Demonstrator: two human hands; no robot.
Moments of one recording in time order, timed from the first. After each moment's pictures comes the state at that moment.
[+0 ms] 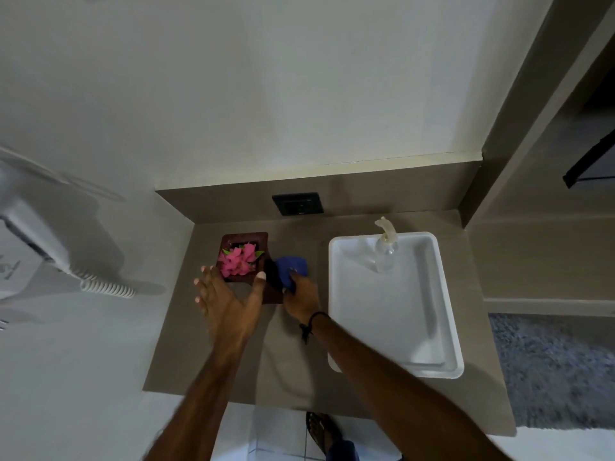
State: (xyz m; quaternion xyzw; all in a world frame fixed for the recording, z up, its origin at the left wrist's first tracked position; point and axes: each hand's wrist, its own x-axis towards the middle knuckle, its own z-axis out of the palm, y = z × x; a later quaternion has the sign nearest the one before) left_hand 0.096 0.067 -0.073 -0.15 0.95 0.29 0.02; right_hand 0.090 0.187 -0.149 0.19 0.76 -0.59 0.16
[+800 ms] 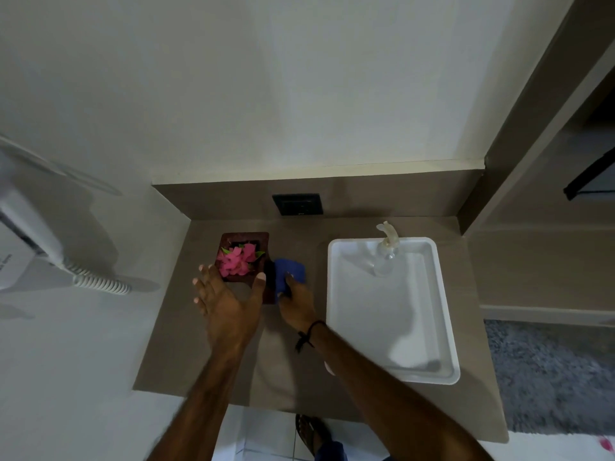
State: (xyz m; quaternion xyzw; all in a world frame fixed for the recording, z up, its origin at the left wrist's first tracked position) left_hand 0.099 0.069 -0.073 -0.14 0.94 0.31 0.01; right_hand 0.094 0.178 -0.157 0.19 0.72 -0.64 0.17
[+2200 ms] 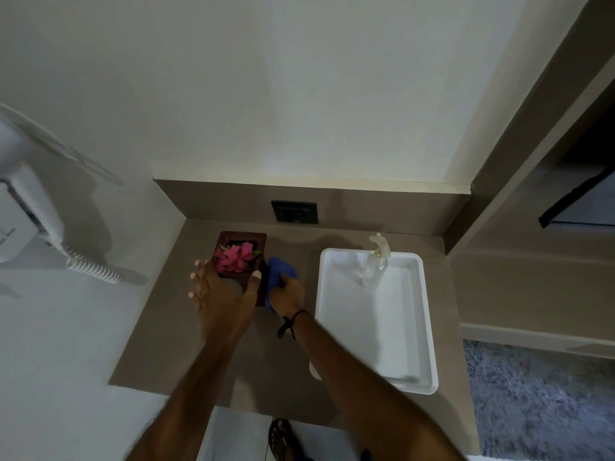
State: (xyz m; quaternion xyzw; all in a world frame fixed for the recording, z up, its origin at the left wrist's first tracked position) left_hand 0.097 0.071 -0.079 -0.16 0.93 0.33 0.00; right_hand 0.078 0.175 -0.147 0.24 0.74 -0.60 0.15
